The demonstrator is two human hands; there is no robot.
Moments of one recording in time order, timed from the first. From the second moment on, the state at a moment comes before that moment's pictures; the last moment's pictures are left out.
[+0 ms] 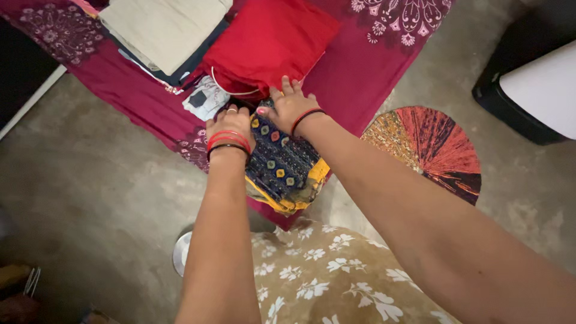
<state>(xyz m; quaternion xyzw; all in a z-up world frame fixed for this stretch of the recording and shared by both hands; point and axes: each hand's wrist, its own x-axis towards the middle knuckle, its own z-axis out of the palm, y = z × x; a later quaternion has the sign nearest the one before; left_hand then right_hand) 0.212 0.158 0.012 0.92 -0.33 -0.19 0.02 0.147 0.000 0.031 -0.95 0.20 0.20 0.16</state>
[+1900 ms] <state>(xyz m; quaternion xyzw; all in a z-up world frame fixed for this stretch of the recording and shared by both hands) 0.370 0.177 0.003 0.80 -0.52 -0.29 -0.11 0.224 0.080 0.019 -0.86 0.44 0.16 0.18</state>
